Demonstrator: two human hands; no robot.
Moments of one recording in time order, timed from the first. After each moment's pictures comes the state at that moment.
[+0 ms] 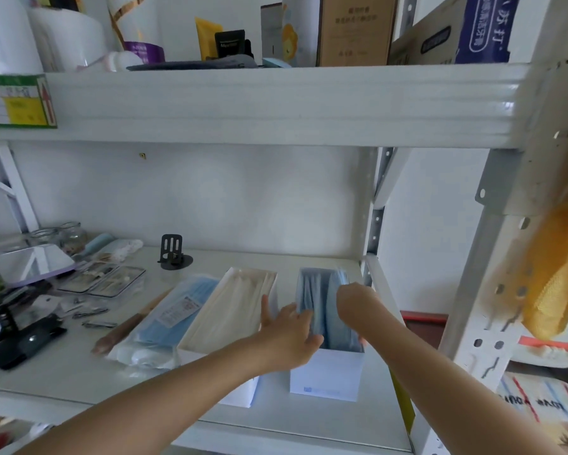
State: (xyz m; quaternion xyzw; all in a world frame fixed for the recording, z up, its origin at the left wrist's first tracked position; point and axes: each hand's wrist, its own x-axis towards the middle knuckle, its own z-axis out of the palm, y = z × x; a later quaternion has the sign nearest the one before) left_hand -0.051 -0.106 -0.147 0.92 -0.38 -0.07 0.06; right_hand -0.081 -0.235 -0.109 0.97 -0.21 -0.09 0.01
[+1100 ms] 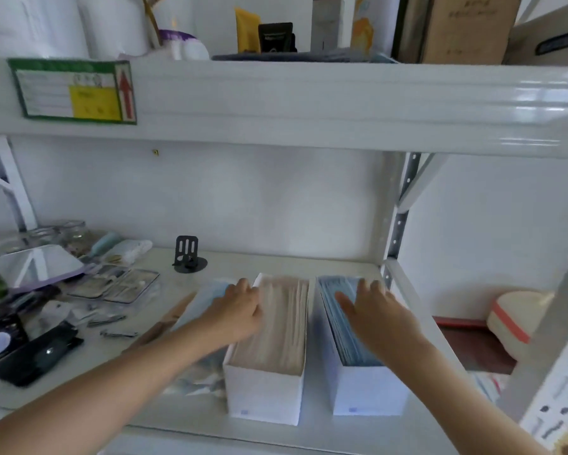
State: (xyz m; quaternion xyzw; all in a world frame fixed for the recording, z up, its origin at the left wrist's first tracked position) left_hand 0.057 -0.006 -0.139 0.94 -0.33 0.02 0.06; right_hand -0.087 -0.168 -0.103 0.94 -0.27 0.19 -0.01
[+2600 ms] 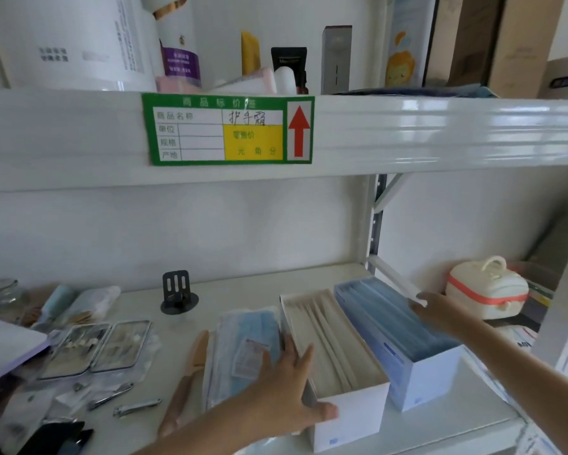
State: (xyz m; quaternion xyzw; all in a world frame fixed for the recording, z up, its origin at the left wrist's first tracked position) left_hand 0.058 0.064 -0.153 0.82 -0.52 -0.22 0.07; right_hand -0.078 -0.191 -0.118 0.86 -0.48 0.07 -0.16
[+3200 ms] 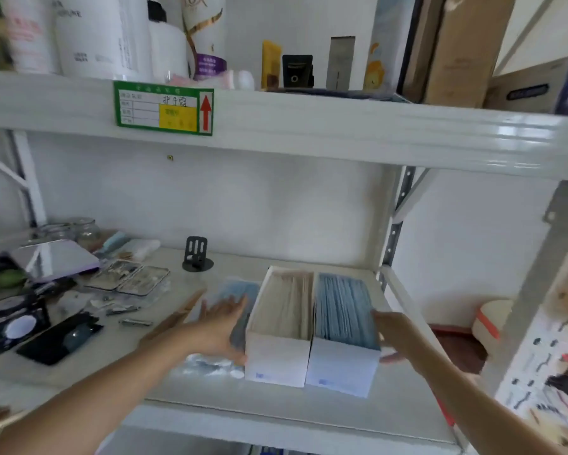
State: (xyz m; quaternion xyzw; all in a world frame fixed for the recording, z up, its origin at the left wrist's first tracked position) left_hand 0.063 0.062 -0.162 0.92 -0.37 -0.11 0.07; right_hand -0.098 -0.197 -0.138 0.79 -0.37 0.06 -0.48
